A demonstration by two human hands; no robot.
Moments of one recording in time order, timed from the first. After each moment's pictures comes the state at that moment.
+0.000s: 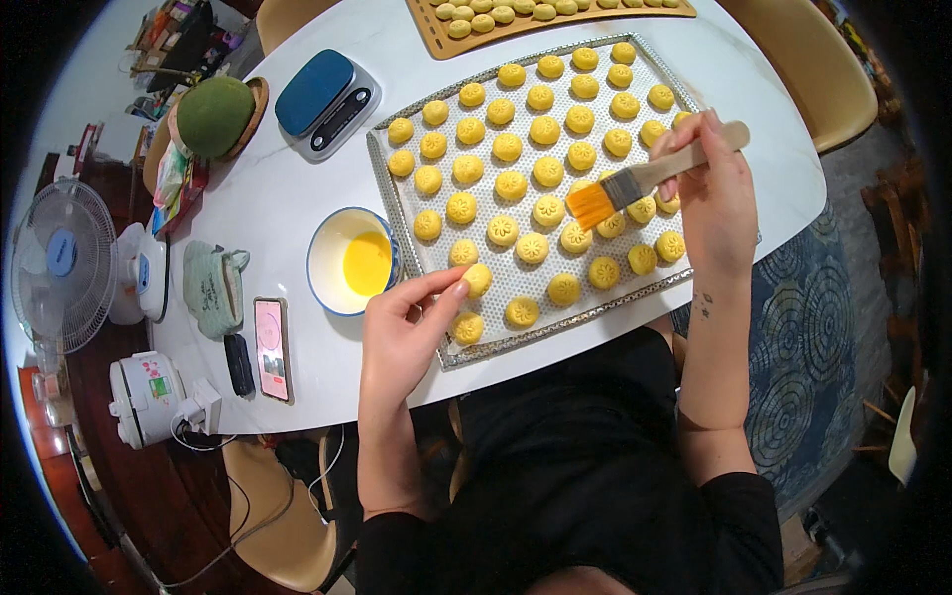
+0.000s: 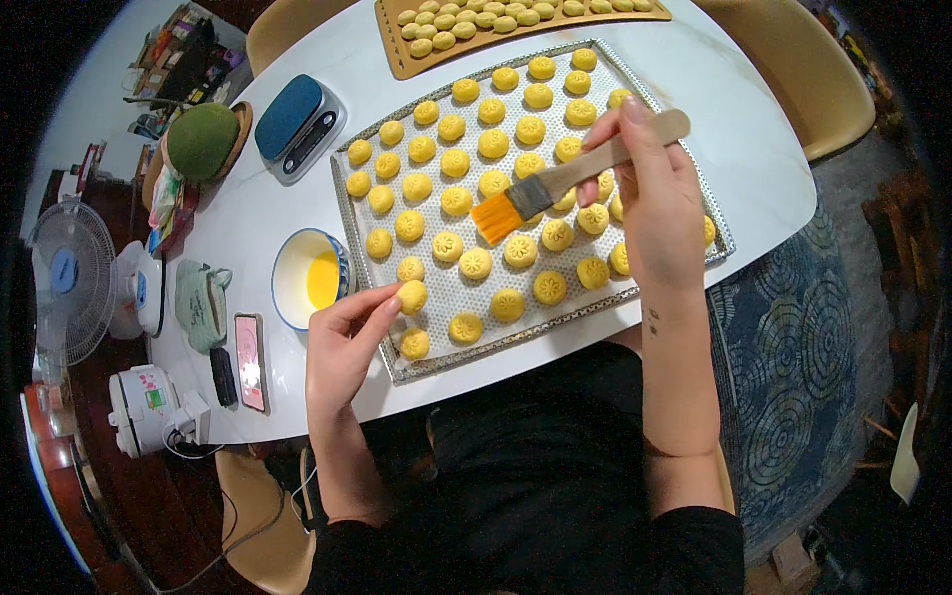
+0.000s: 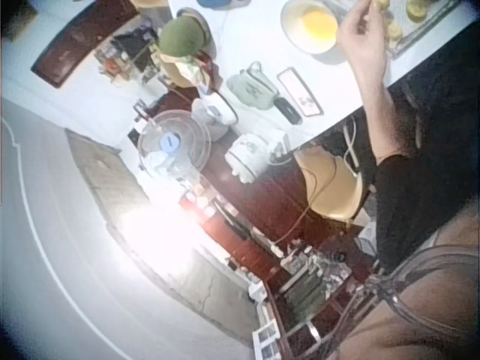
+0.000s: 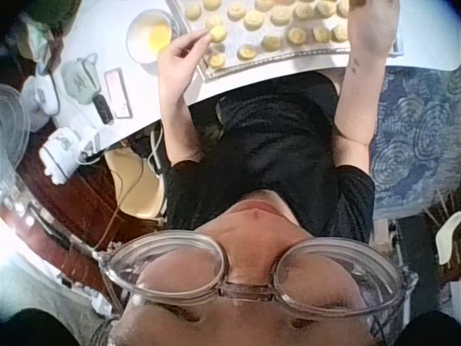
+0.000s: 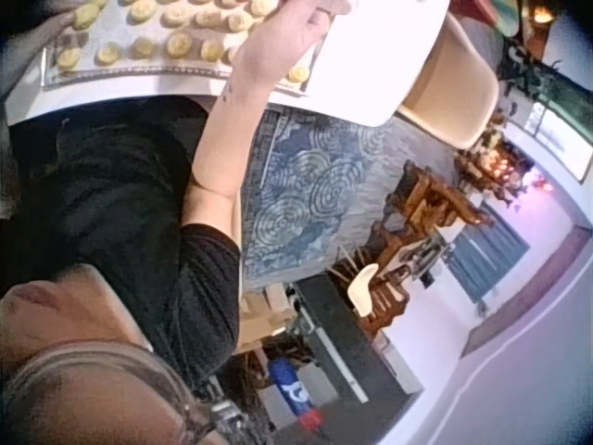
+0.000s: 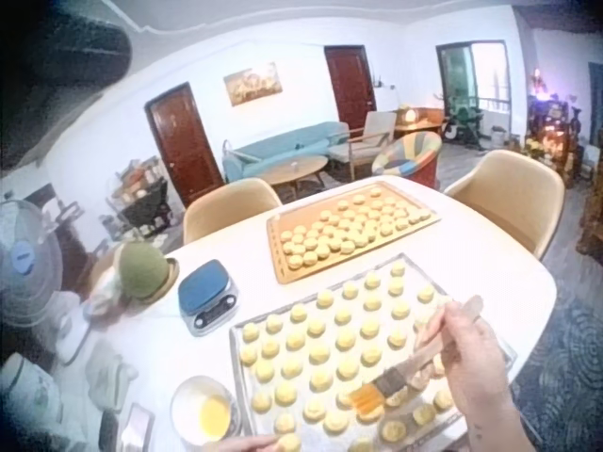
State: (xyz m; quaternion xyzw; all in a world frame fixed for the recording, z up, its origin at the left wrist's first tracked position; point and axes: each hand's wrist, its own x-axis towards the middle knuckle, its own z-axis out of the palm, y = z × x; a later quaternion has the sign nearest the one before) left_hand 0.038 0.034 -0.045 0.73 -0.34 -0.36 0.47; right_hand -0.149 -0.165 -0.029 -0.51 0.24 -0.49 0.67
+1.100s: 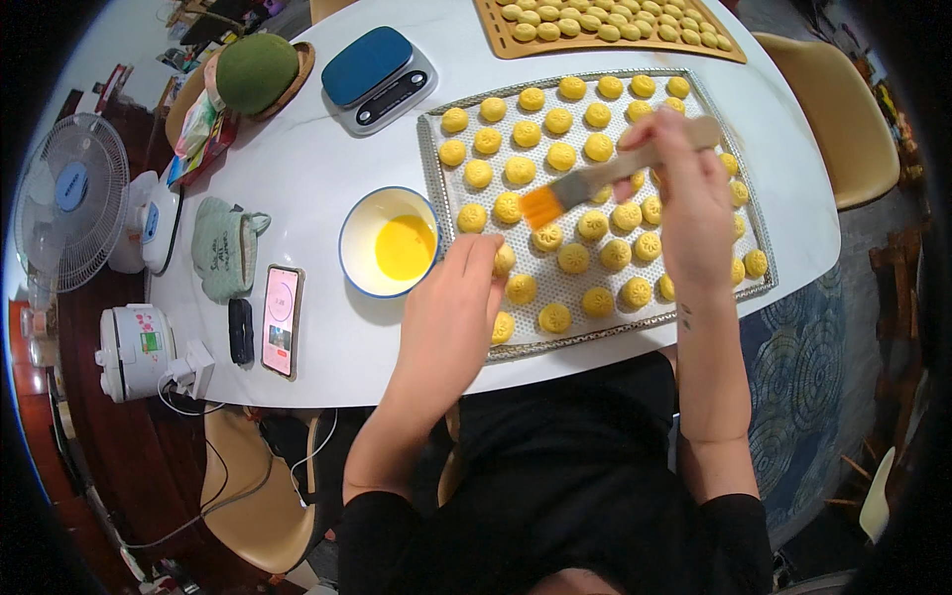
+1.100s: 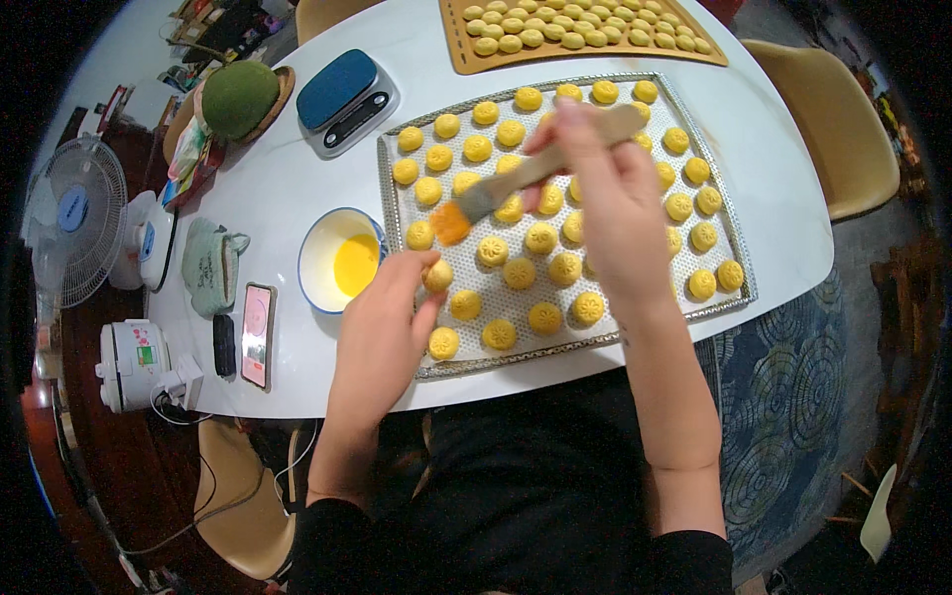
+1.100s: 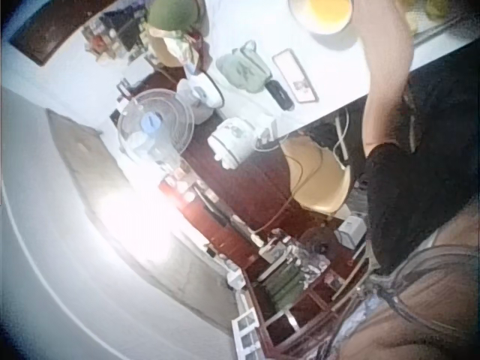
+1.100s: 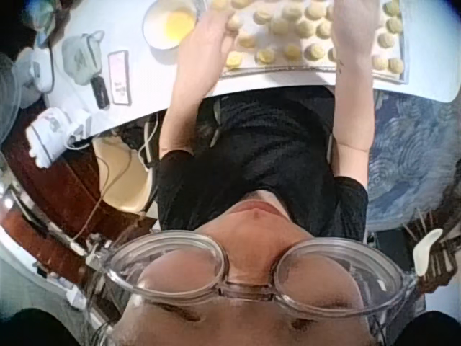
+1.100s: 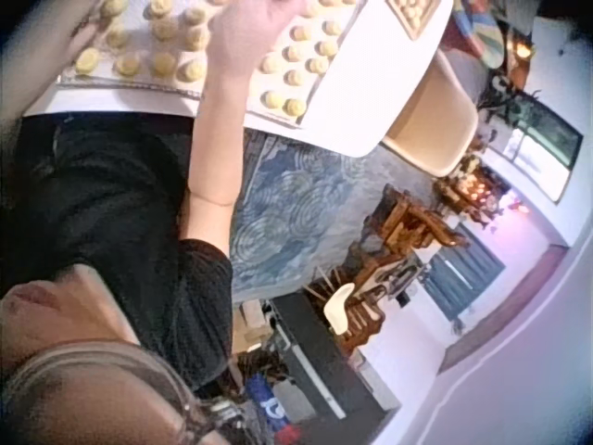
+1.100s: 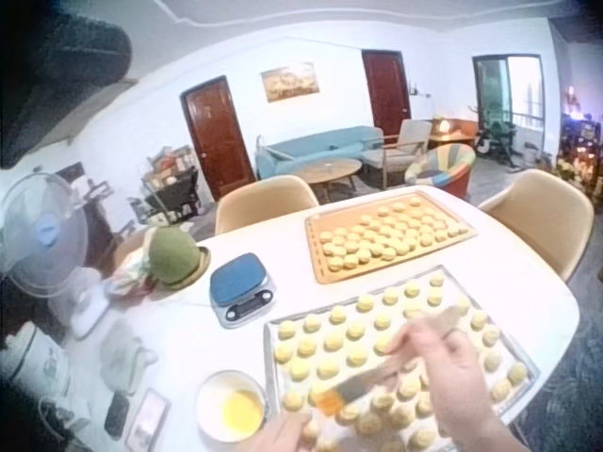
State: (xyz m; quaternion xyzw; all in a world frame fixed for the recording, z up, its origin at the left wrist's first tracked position) left_hand 0.036 0.026 -0.034 0.79 -0.55 -0.08 0.26; right_hand -0.085 -0.143 -0.015 -0.59 0.18 -0.43 0.66
